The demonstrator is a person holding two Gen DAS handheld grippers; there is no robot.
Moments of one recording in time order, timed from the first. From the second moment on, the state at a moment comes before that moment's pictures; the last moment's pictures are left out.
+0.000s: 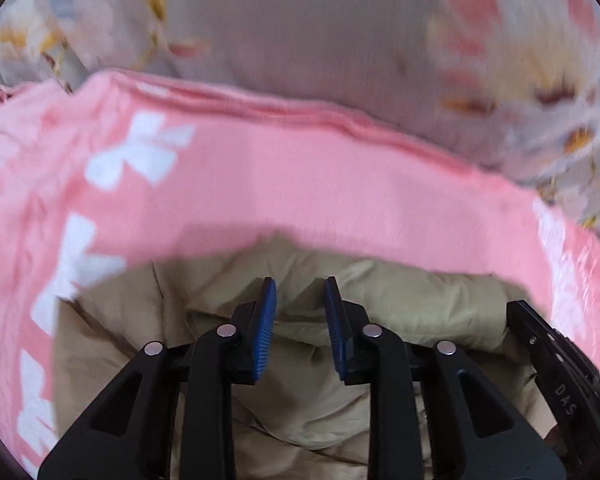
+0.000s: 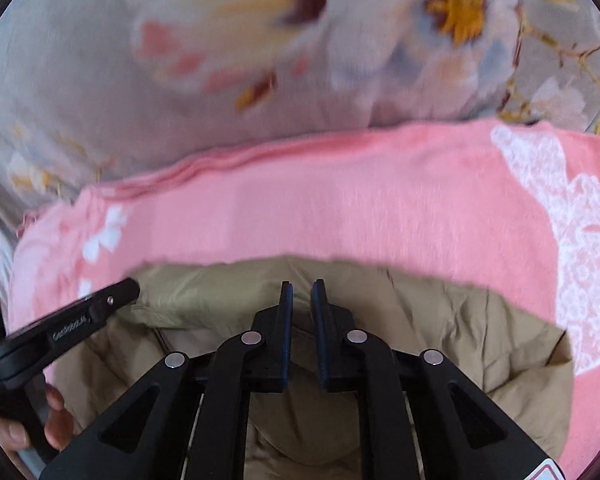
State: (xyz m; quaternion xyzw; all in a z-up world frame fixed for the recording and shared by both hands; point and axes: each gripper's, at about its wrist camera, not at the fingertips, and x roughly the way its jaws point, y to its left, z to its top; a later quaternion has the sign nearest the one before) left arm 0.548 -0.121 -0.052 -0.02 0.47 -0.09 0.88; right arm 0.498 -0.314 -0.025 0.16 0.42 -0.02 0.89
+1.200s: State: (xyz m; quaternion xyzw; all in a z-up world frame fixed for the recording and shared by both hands) left arm 0.517 -0.128 -0.099 0.04 0.43 -0.09 0.90; right arm 0.479 -0.327 -0.079 0.19 0.41 -0.01 0.89
